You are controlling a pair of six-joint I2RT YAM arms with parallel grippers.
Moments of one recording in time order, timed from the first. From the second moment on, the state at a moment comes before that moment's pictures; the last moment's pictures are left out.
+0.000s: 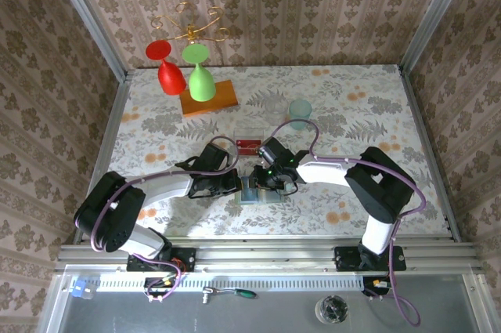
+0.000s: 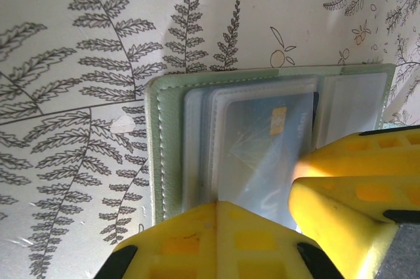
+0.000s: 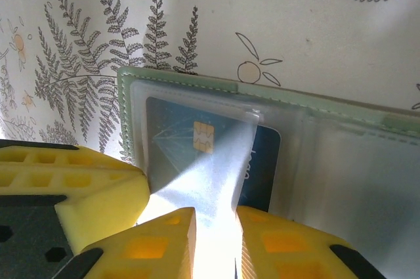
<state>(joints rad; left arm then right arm) -0.68 1.46 0.61 -0.18 0.37 -0.83 0.78 1.78 0.95 -0.20 -0.32 0.85</state>
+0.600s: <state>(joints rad) -0.68 1.44 0.60 -0.21 0.37 -0.83 0.78 1.76 0.96 -0.27 -0.27 0.81</state>
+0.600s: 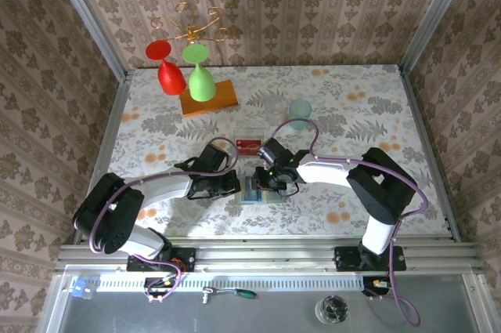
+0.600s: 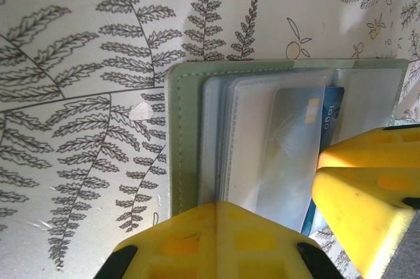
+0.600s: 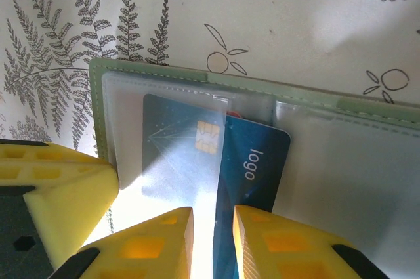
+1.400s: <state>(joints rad) -0.71 1.44 0.62 -0.19 0.37 -0.83 0.78 1.68 0.93 -0.28 -0.26 0.81</state>
